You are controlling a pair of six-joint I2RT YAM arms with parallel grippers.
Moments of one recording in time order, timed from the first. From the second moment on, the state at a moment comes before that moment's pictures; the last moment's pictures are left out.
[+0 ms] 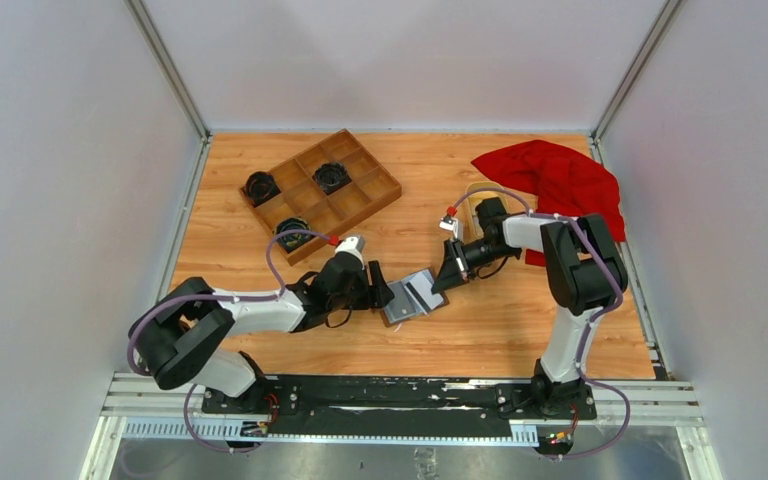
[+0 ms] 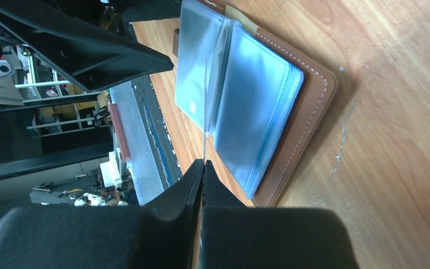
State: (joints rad) left arm -0.82 1.43 0.48 0.28 -0.07 -0.79; right arm 0.26 1.88 1.00 -0.55 -1.14 -0.14
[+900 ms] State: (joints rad) left arm -0.82 1.51 0.49 0.39 -0.08 -0.79; right arm 0.25 1.82 1.00 -0.55 -1.06 -0.11
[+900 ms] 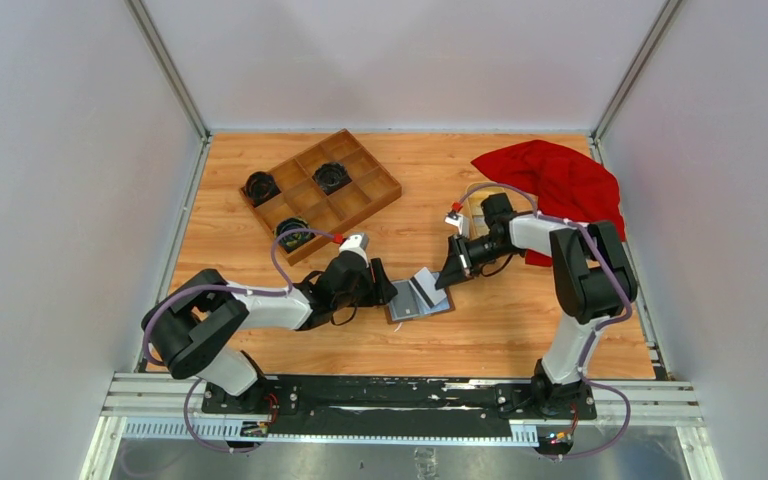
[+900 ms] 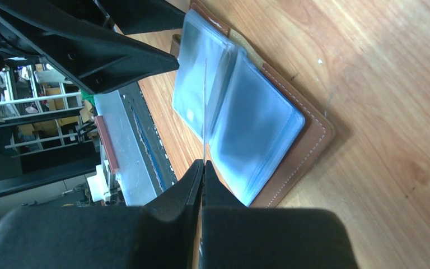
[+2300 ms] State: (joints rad) left arm -0.83 1.54 0.49 0.42 -0.09 -0.79; right arm 0.25 1.83 0.89 -0.39 -1.02 0.13
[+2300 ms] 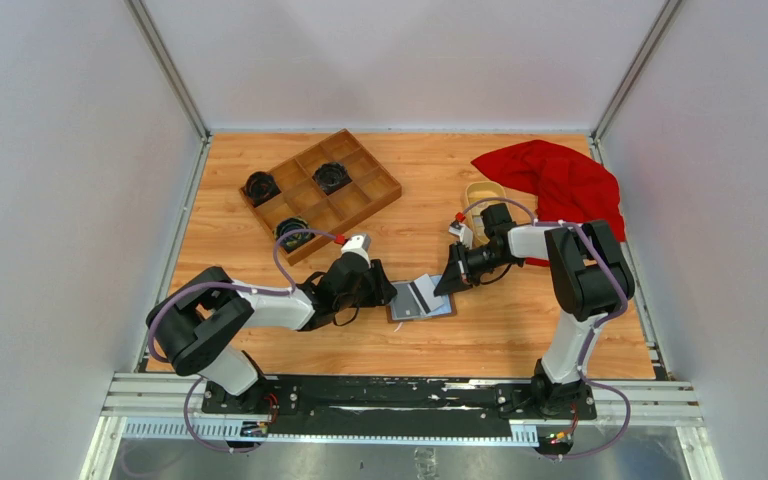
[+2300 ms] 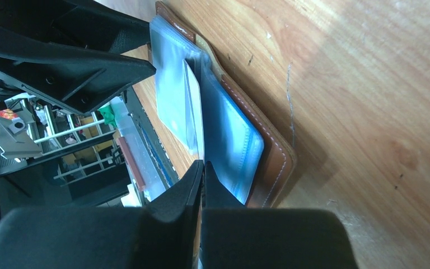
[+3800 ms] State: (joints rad) left arm -0.90 1.37 0.41 0.30 -0.07 -0.83; right arm 0.25 1.80 0.74 -0.11 -1.03 0.35
